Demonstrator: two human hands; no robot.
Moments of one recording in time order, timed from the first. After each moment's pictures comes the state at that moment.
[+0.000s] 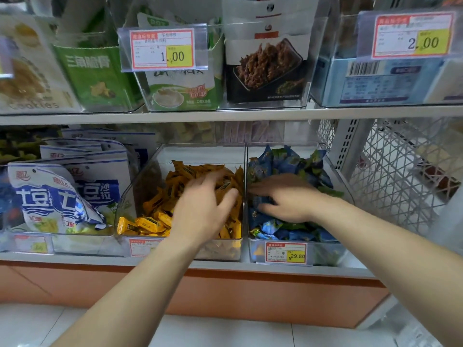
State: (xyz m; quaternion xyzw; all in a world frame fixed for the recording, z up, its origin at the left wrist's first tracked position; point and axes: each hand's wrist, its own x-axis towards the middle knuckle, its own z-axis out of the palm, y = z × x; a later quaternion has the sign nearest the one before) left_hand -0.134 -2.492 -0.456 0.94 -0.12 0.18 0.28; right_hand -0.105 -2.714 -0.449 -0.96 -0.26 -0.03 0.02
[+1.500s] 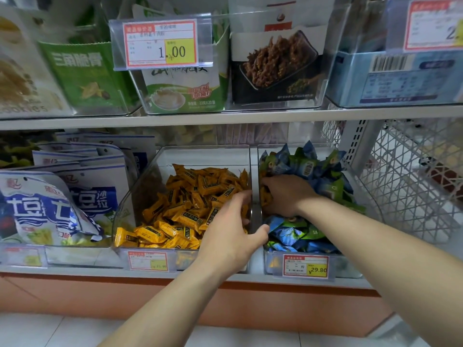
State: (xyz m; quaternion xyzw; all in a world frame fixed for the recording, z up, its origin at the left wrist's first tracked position) left_hand -0.145 -2.520 -0.482 0.90 -0.16 0.07 0.40; right_hand -0.054 -2.704 -0.473 -0.99 -0.13 0.01 0.04
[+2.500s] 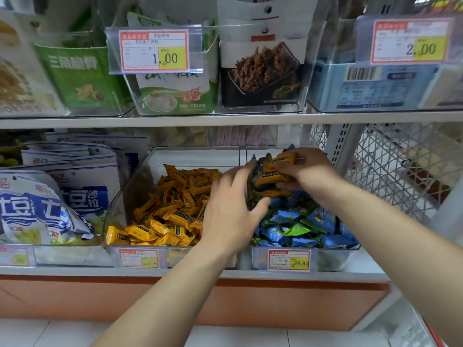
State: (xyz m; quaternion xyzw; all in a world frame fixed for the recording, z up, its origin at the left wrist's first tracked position) left_hand -0.139 -2.546 -0.453 0.90 -0.18 0.20 0.34; right_hand -0.105 -2.731 -0.417 -0.73 0.05 -0.08 0.68
